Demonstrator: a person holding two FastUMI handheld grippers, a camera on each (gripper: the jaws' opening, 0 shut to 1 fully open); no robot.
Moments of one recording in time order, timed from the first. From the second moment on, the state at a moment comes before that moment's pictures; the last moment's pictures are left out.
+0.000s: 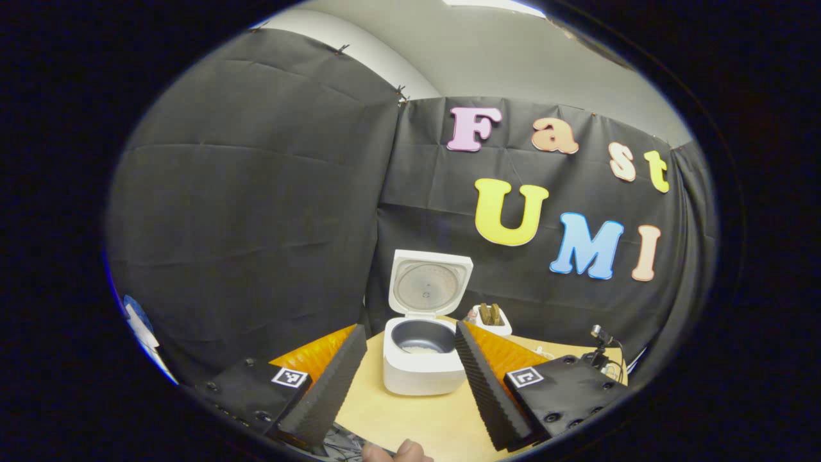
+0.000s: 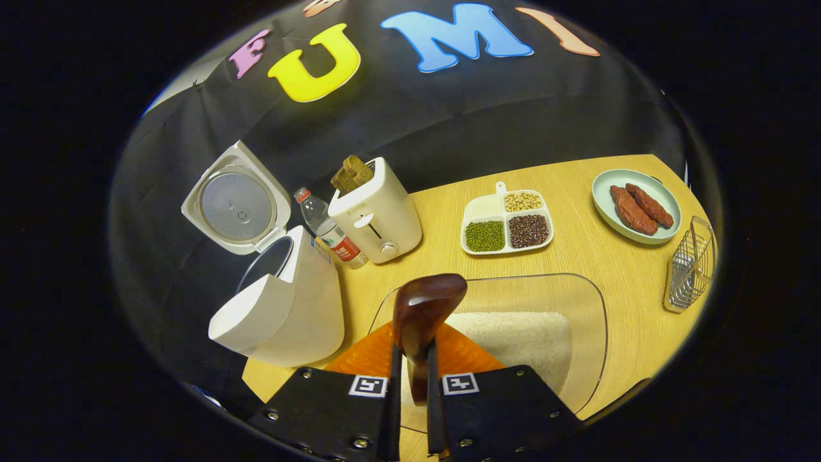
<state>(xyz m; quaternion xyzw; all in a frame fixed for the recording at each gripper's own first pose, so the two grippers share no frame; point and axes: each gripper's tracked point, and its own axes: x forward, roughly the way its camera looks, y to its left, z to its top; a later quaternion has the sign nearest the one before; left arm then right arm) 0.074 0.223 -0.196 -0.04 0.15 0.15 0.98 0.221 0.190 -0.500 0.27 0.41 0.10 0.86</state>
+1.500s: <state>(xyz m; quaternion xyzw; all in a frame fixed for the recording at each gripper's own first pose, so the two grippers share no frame) 0.040 0.272 -0.143 -0.02 0.11 0.18 0.98 0.255 0.225 -0.331 0.57 0.30 0.14 0.75</state>
